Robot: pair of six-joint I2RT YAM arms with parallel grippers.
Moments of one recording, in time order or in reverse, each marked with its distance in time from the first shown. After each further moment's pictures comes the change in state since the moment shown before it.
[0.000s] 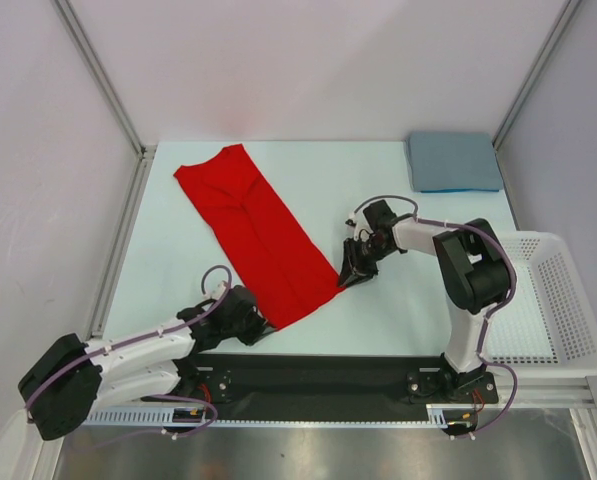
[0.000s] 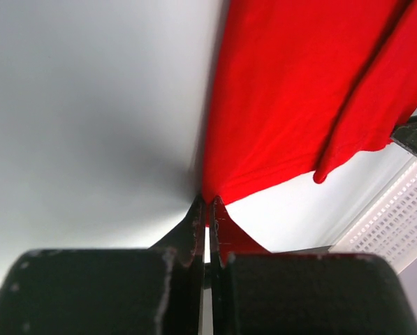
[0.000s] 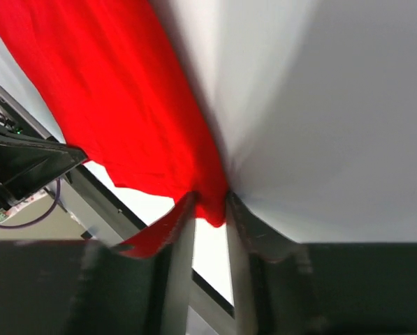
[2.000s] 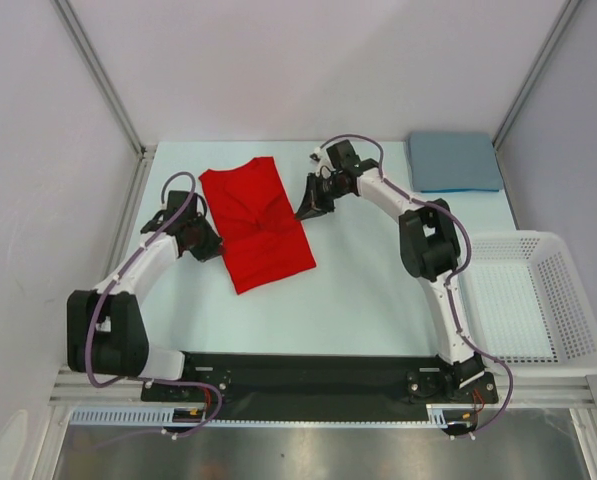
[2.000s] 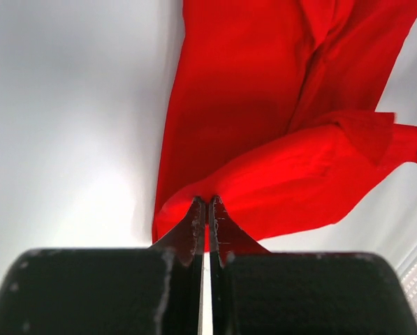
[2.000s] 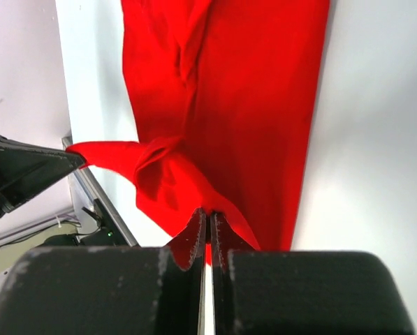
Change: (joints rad) left arm 0.755 0.395 0.646 -0.296 0.164 0.851; right arm 0.049 0.456 0.918 -0.135 -0.055 0.128
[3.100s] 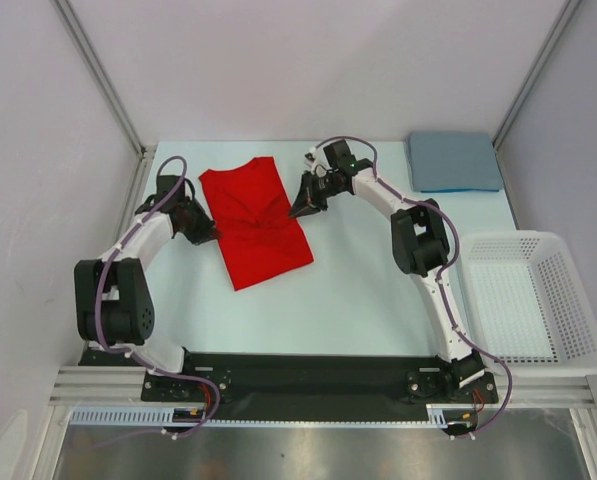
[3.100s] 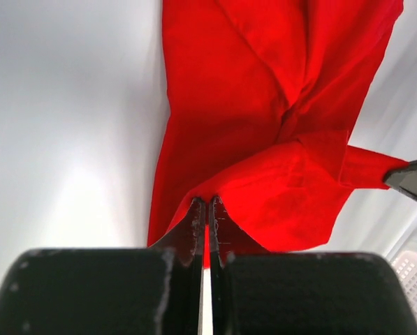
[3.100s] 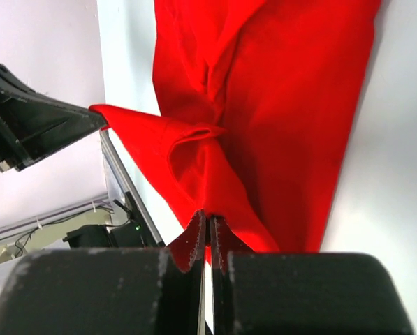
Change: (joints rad) left arm 0.110 0.181 0.138 0.048 0.124 0.083; right arm -0.003 0.142 0.154 0.001 -0.150 0.053
